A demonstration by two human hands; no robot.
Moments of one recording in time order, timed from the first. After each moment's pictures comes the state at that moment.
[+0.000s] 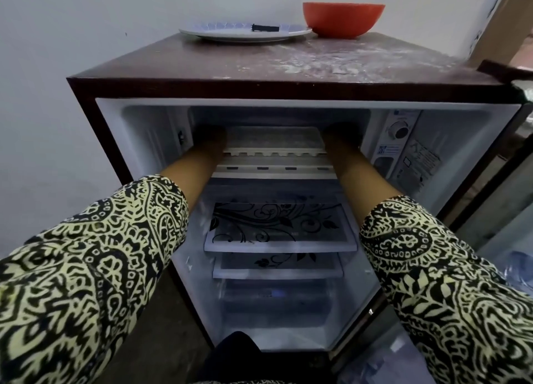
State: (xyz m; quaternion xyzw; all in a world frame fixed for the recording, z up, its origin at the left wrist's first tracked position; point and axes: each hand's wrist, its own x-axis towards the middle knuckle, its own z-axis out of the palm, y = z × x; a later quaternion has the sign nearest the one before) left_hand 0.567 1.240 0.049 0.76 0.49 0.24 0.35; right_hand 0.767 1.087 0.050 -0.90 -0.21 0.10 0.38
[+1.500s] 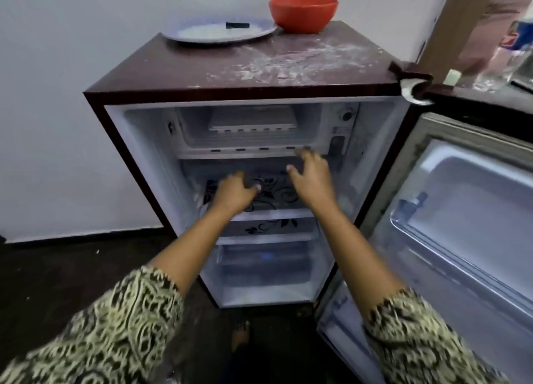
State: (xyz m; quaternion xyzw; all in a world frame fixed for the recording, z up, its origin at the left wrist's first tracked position) left_hand 0.520 1.061 0.007 0.85 0.42 0.10 0.30; right_hand 0.644 0.931 0.040 -0.83 -0.39 0.03 0.40
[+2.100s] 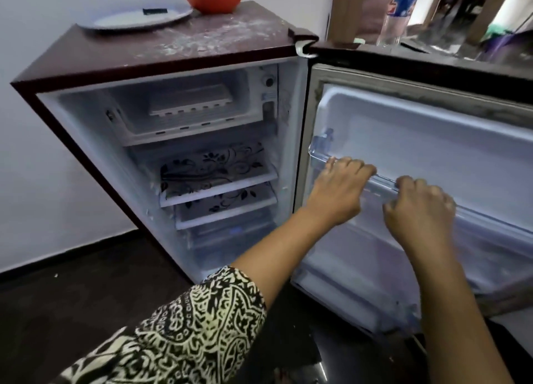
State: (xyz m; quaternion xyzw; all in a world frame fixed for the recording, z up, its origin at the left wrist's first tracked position) left_hand 0.557 0.763 0.061 0.98 -0.06 0.15 0.13; right_hand 0.570 0.626 0.076 -0.99 -0.11 -0.09 0.06
